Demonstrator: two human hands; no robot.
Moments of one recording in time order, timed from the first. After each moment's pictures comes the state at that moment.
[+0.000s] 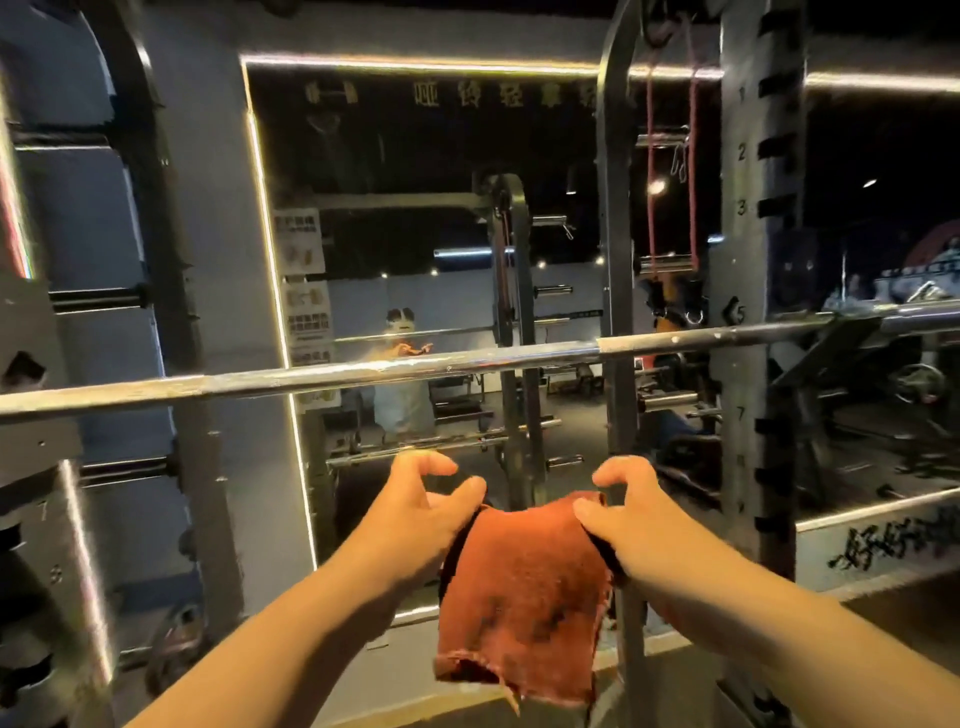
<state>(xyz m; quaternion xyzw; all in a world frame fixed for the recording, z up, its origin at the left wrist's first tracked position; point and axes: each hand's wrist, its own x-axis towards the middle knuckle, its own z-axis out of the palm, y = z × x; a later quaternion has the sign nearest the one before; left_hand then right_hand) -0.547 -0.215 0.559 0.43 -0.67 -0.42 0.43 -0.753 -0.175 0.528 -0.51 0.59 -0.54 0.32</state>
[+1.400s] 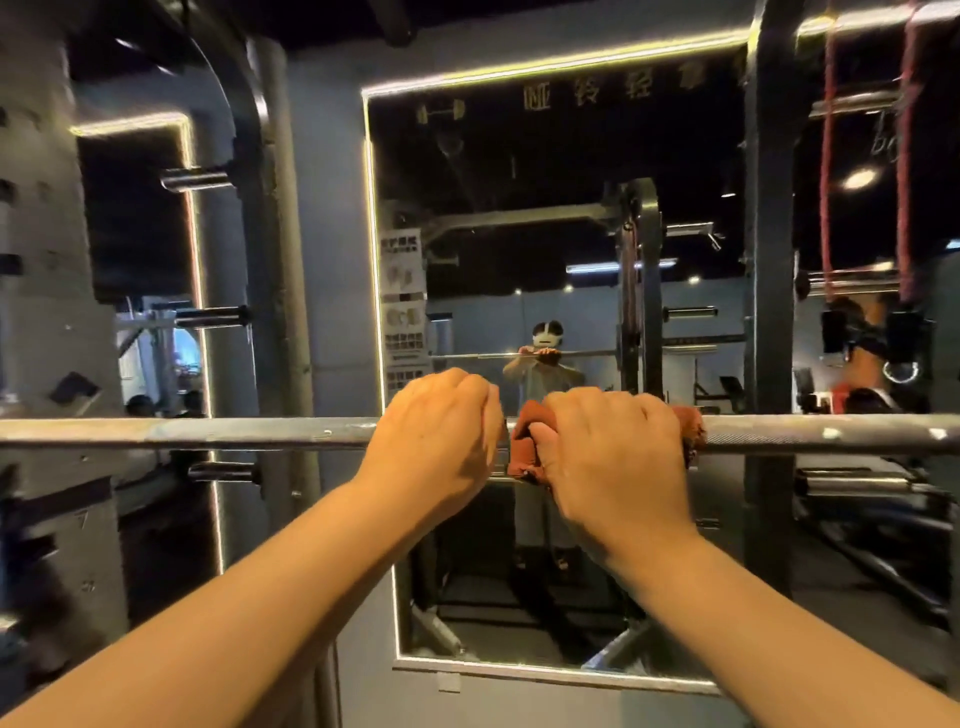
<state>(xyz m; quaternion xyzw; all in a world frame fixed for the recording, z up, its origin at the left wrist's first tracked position) -0.650 -0.368 0.652 0.54 -0.74 0.25 0.31 -0.819 -0.395 0.603 -0.65 0.46 -0.41 -0.44</state>
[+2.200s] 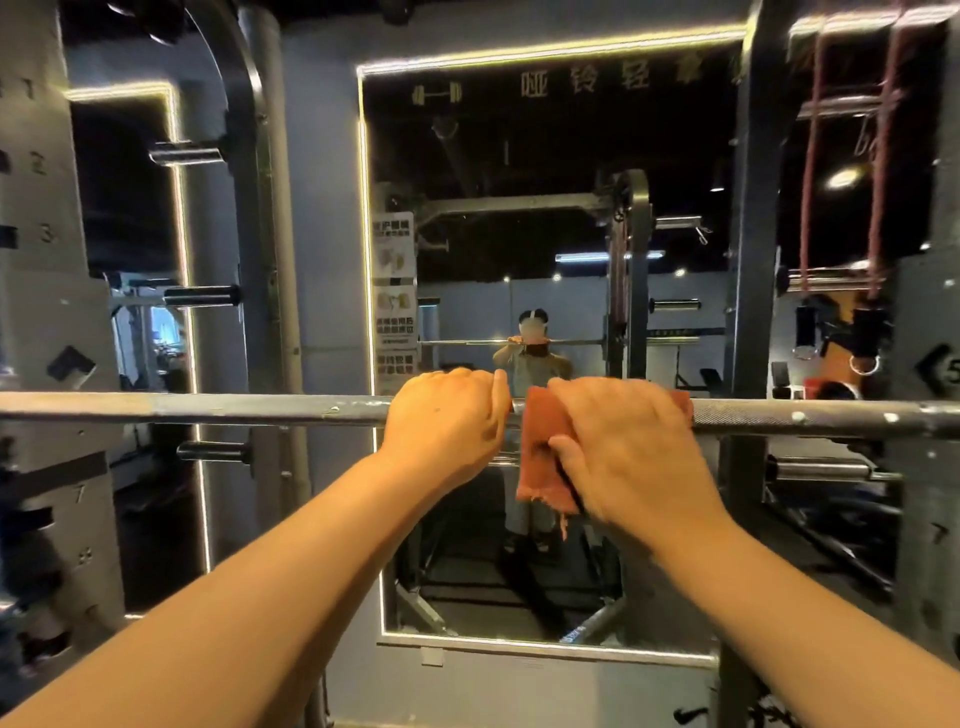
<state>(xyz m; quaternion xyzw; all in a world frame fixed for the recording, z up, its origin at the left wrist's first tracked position) -0.657 -0.375 0.649 0.56 -0.74 0.26 0.27 -0.851 -0.388 0.593 -0.70 0.44 -0.33 -0.44</state>
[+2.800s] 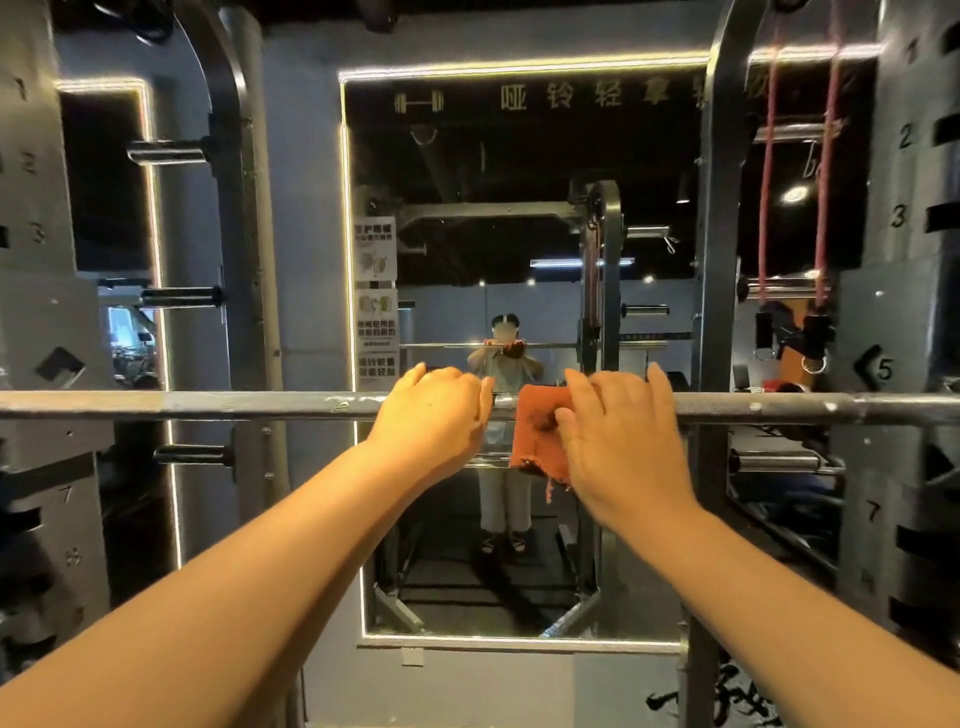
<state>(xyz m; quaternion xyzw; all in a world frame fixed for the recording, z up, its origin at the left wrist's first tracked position) -0.637 -0.371 0.648 0.56 -0.77 0.19 0.26 -0.839 -0.363 0.602 -0.67 0.57 -0.34 -0.34</state>
